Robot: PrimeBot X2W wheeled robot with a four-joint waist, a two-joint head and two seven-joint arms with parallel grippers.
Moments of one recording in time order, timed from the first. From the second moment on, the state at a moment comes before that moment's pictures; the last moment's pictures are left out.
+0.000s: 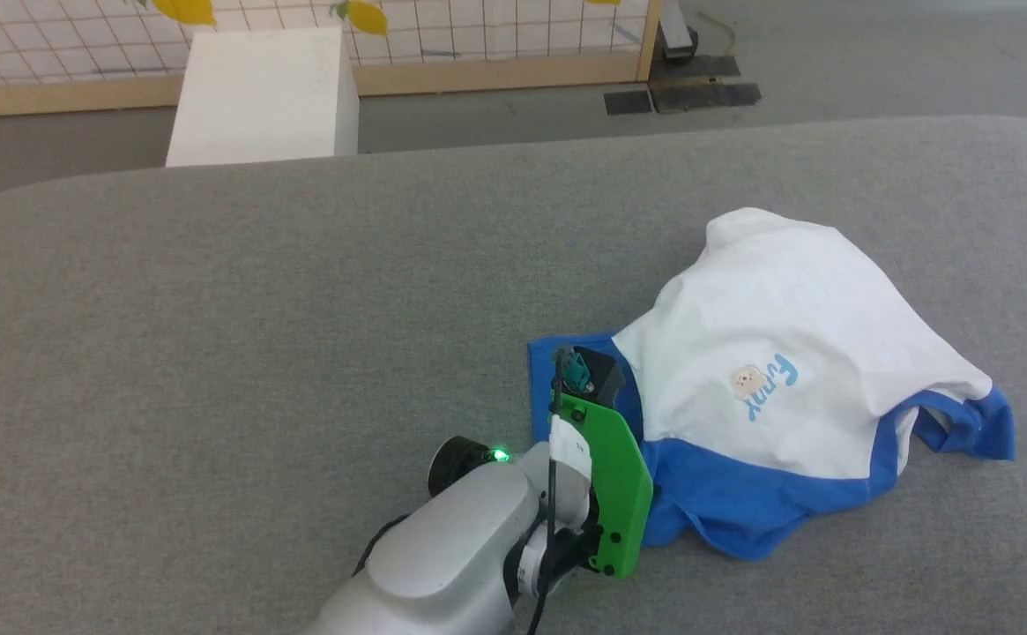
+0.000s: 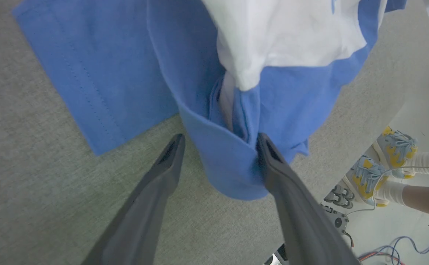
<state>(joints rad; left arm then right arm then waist) -0.60 0.05 -0.92 0.43 -0.82 0.16 0.59 -0.06 -0.11 -0.45 -0.02 0.21 0.13 0.45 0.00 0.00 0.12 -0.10</state>
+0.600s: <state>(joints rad) -0.60 0.26 -0.50 0.36 -0.94 0.34 0.22 -0.06 -0.11 -0.38 0.01 0.21 0.13 0.43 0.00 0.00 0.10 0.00</state>
